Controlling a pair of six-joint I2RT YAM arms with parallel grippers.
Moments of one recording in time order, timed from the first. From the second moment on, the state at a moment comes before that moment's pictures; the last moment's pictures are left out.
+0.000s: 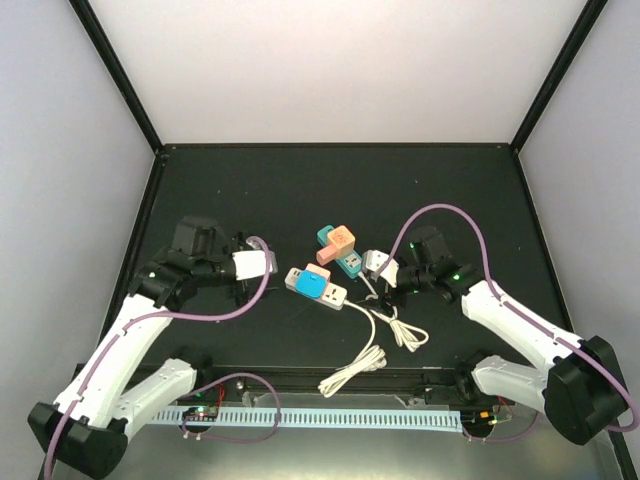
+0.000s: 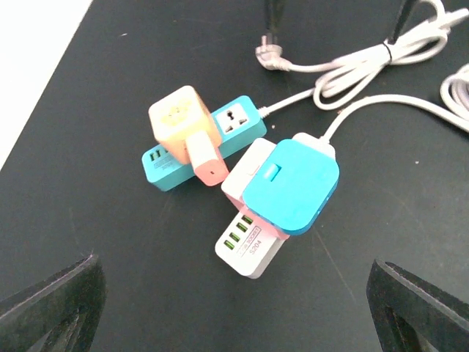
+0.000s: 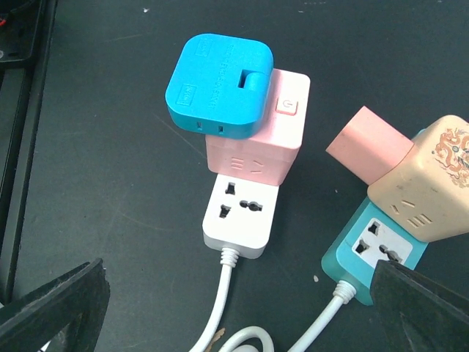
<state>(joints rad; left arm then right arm) -0.32 0.84 0.87 -0.80 0.57 0.85 0.56 1.10 0.64 -0.35 -0.62 -0.62</state>
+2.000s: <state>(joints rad) -0.76 1.07 0.56 -0.11 0.12 1.19 0.56 1.23 0.66 -0.35 -0.50 -0.62</state>
